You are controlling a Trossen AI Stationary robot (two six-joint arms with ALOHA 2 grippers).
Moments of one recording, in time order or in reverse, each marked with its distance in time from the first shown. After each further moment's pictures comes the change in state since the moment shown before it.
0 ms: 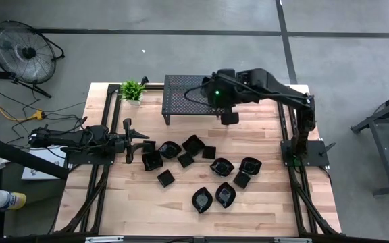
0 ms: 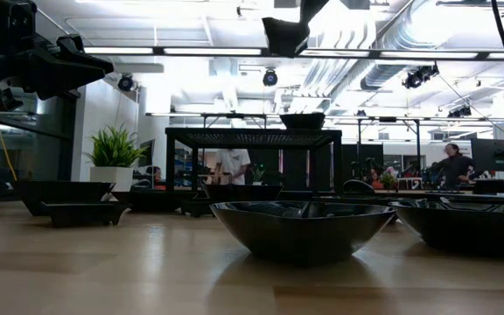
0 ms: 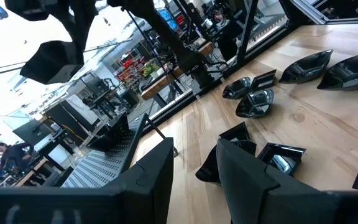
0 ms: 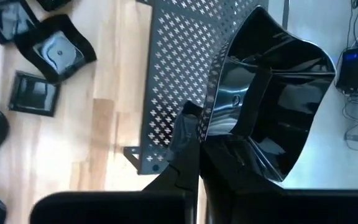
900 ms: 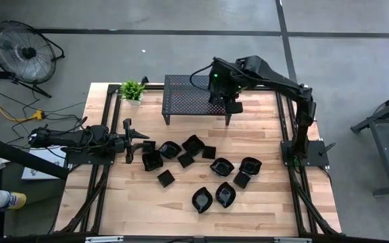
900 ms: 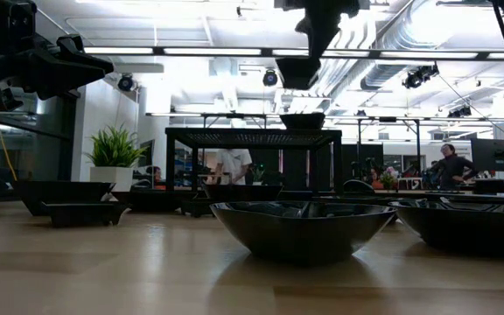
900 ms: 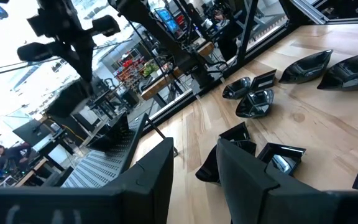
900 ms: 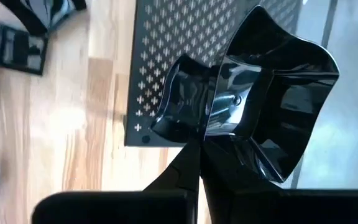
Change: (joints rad) left arm 0.000 0.000 0.000 0.000 0.000 0.000; right arm -0.198 0.002 -0.140 0.005 -0.149 -0.130
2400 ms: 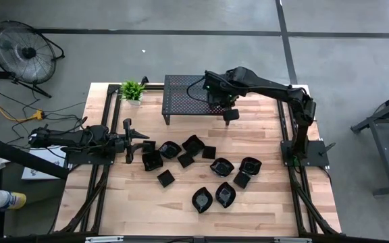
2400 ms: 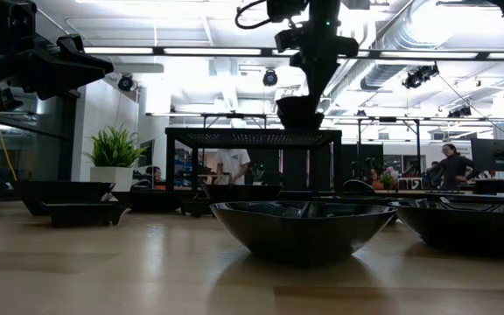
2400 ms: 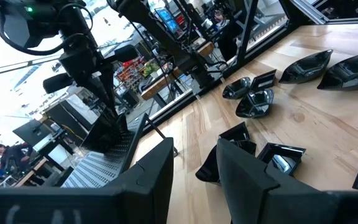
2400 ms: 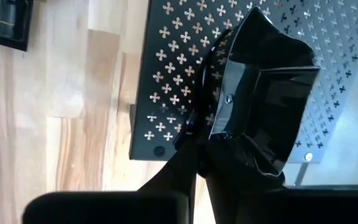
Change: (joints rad) left arm 0.000 0.000 0.000 0.000 0.000 0.000; right arm -0.001 0.000 -0.260 0.154 0.015 -0.024
